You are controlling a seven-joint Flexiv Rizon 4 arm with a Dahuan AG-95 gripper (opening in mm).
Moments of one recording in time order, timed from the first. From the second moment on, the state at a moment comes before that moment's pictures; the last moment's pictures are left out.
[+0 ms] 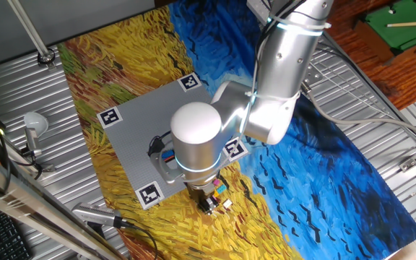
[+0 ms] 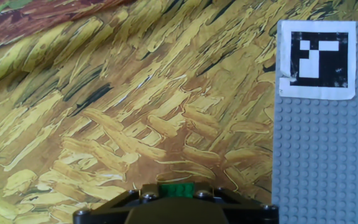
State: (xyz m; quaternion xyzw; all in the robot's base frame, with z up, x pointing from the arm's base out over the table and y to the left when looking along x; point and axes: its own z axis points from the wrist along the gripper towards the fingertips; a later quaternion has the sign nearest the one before) arm 0.516 0.318 0.026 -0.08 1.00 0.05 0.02
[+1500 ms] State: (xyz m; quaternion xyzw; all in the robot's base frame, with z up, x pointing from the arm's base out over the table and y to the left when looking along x) arm 0.530 0.251 0.040 -0.11 0.99 0.00 0.00
